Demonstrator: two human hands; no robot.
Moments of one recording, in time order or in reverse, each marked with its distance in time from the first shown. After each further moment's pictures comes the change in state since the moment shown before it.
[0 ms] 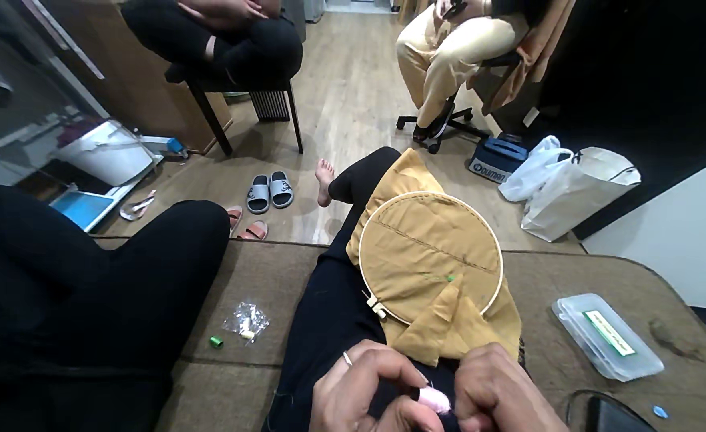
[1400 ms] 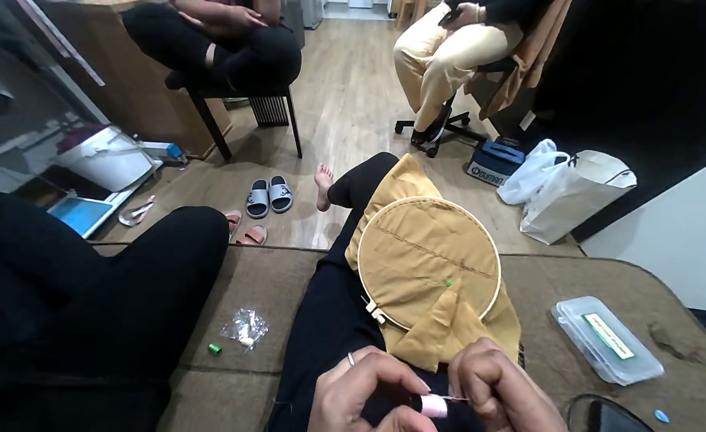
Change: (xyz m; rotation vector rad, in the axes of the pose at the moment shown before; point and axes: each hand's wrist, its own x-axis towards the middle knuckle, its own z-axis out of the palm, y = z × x) left_hand 0.000 -0.004 -0.005 -0.156 -0.088 -0.069; right_hand -0.001 0.005 -0.003 0.297 -0.053 0.176
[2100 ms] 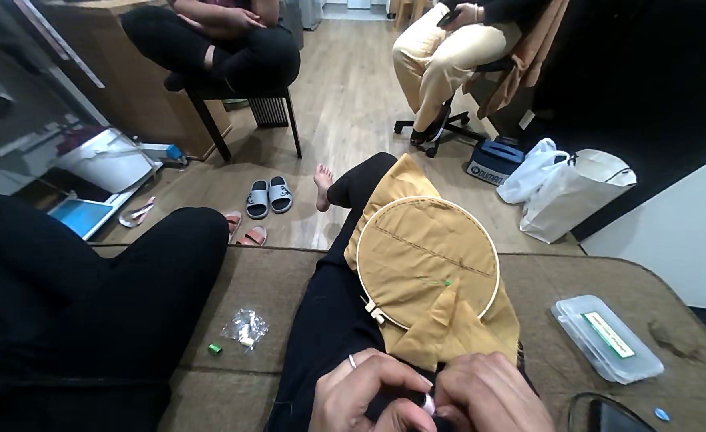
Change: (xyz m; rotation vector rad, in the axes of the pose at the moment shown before) left_hand -0.001 0.001 0.002 0.088 0.007 0.021; right_hand -0.002 -0.011 0.003 -0.504 -0.015 -0.135
